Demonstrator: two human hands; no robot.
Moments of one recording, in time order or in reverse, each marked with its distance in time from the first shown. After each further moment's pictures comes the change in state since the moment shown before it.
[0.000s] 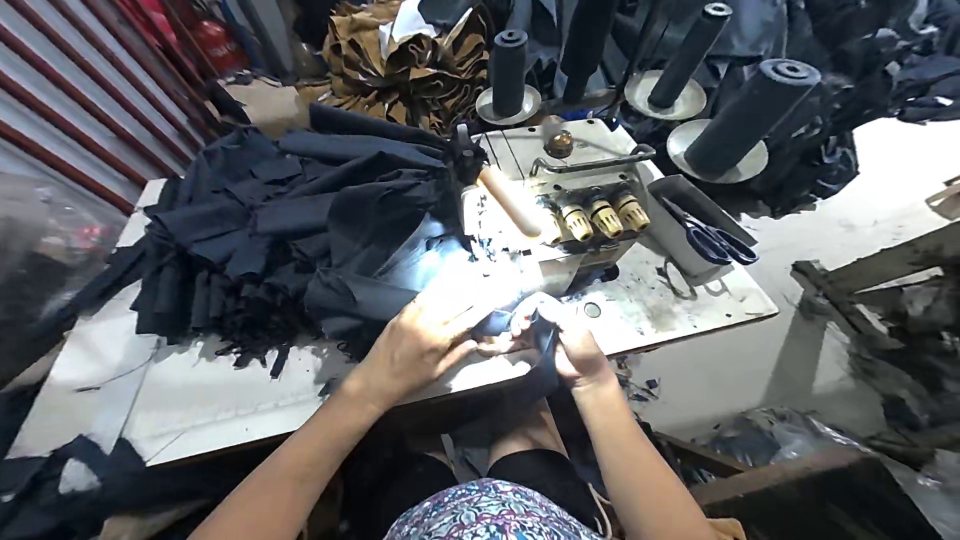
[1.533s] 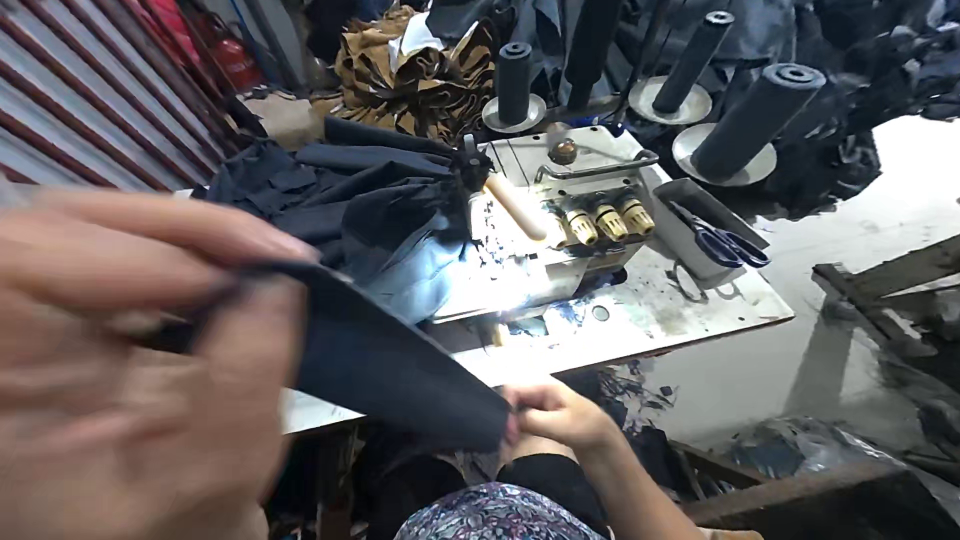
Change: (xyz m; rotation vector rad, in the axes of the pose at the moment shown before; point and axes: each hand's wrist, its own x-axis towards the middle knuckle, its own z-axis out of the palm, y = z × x) left_hand 0.006 0.050 -0.174 -0.282 0.683 -0.213; right_hand -0.050 0.003 0.052 -0.156 -0.516 -0.039
